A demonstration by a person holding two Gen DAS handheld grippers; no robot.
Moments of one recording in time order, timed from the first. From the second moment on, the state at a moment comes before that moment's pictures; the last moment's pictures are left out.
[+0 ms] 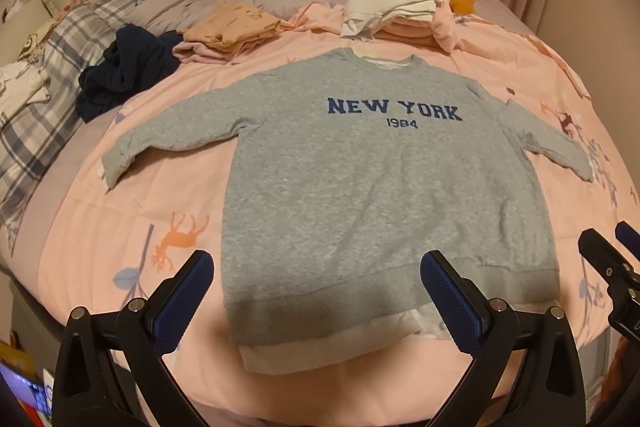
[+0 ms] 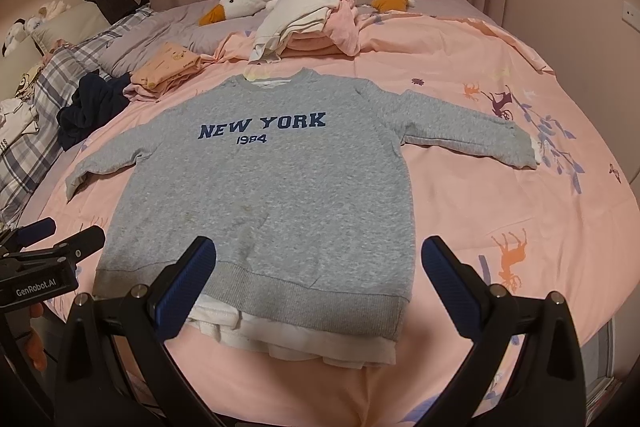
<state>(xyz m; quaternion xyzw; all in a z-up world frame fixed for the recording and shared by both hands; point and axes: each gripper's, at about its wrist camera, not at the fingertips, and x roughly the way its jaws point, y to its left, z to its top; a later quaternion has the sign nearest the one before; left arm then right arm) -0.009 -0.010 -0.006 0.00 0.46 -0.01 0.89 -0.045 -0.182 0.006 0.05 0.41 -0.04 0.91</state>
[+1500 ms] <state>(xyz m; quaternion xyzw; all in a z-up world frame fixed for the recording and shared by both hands) -0.004 -0.017 -0.013 0.01 0.47 -0.02 0.88 -0.044 -0.181 -0.004 0.05 0.41 -0.04 0.91</state>
